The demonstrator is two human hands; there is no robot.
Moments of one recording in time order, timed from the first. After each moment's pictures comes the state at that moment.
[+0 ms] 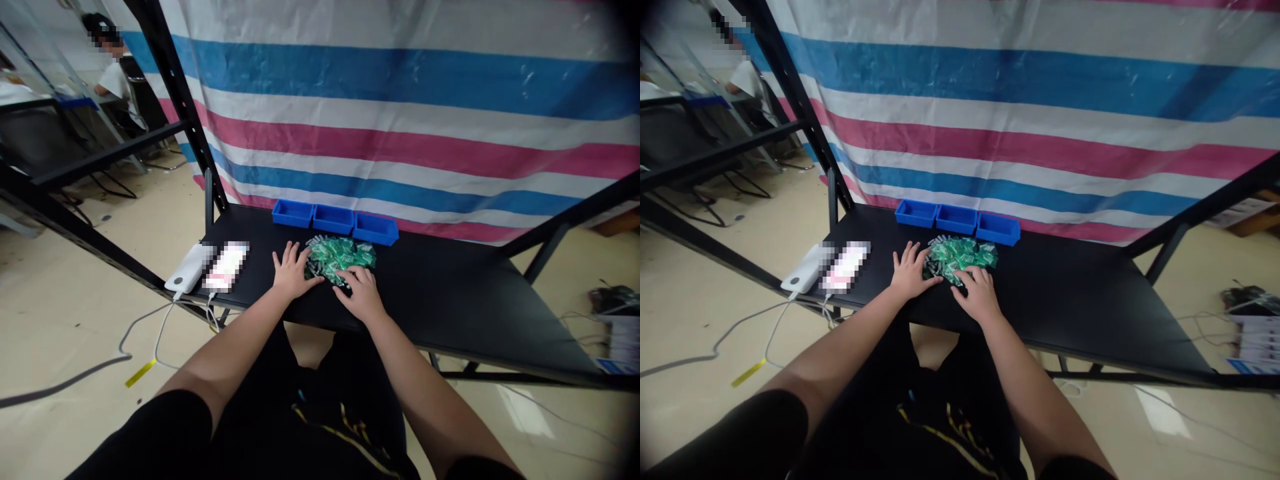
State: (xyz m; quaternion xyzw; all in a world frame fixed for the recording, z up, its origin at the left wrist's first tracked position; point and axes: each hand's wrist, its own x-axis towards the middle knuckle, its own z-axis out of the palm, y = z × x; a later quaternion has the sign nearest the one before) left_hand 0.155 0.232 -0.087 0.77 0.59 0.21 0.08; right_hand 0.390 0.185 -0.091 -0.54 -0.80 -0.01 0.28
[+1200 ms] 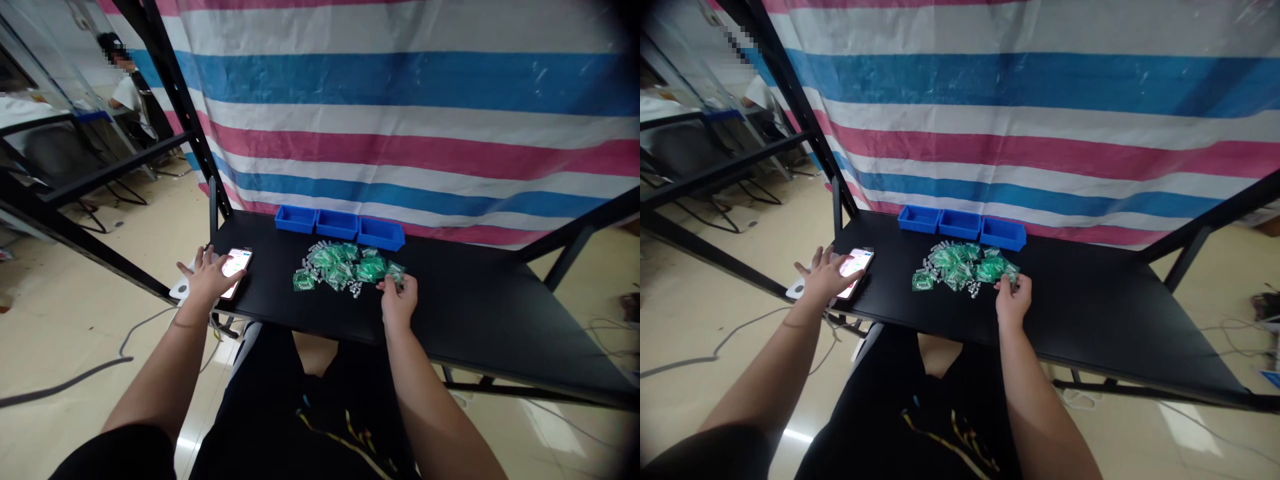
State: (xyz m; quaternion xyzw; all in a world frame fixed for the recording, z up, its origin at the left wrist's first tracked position) left_hand -0.035 0.223 -0.047 0.63 0.77 0.09 -0.01; right_hand 0.428 0.214 -0.125 -0.62 -0.36 0.18 0.68
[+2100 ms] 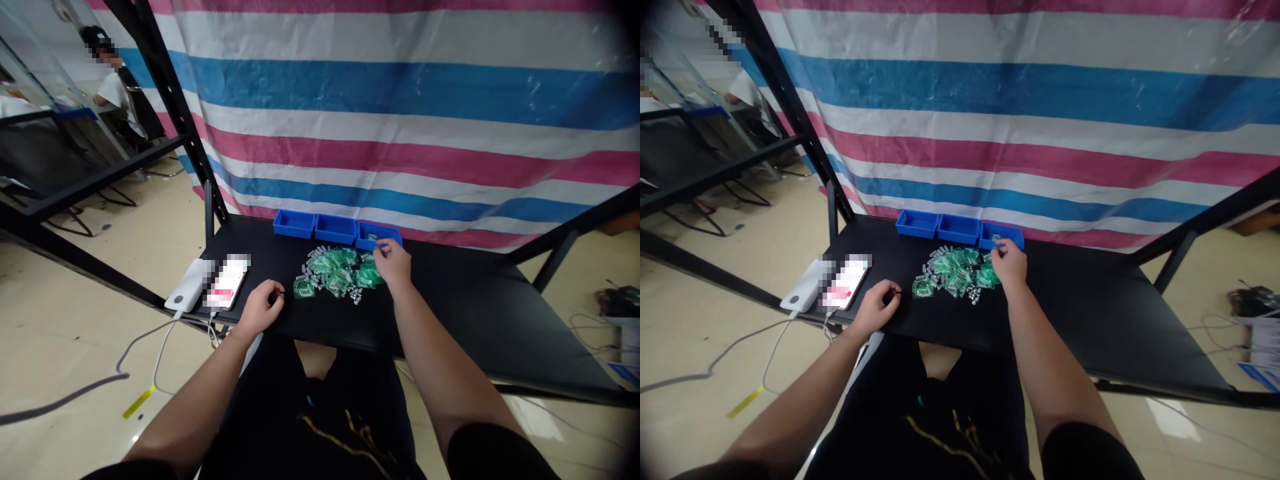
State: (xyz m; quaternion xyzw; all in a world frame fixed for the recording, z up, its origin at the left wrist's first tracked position) left_hand 0.065 0.196 -0.078 0.74 0.50 0.39 0.23; right_hand 0.447 0.302 -0.053 -0.70 -0.58 0.06 0.41
